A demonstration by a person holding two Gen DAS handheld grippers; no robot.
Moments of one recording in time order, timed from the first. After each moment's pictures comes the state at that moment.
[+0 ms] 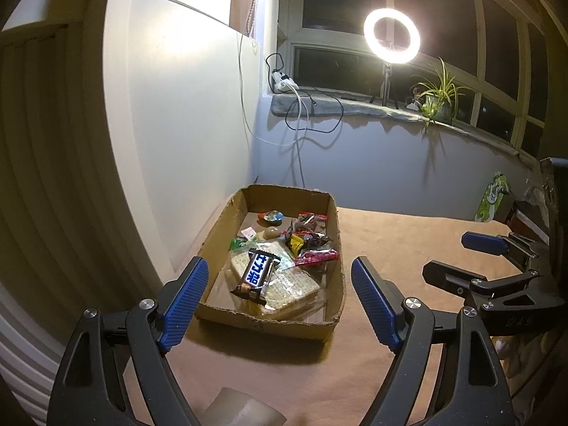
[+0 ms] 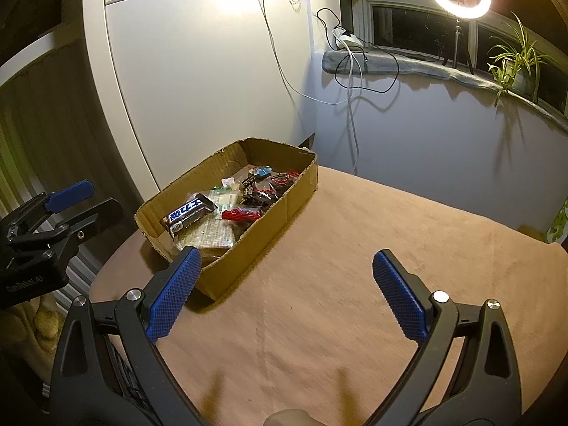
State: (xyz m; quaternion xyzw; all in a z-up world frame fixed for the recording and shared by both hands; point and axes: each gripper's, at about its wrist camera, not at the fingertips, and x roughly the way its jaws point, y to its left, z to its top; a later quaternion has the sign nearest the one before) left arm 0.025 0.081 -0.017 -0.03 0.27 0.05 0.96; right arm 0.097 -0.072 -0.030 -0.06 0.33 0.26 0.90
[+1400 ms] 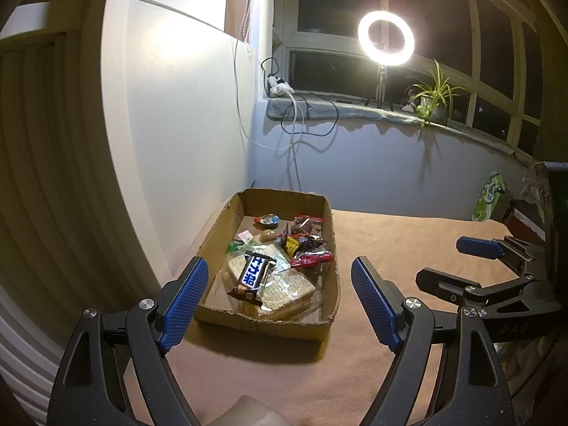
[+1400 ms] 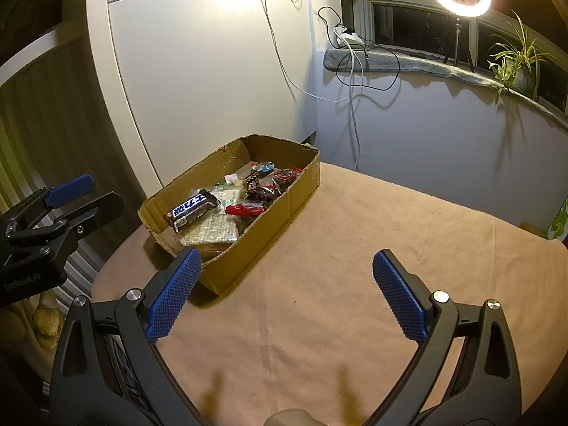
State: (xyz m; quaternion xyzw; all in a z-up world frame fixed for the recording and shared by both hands) left arm 0.017 0.075 -0.015 -0.03 0.26 0.04 0.96; right arm 0.089 -0.068 -0.036 -0.06 0.33 0.26 0.90
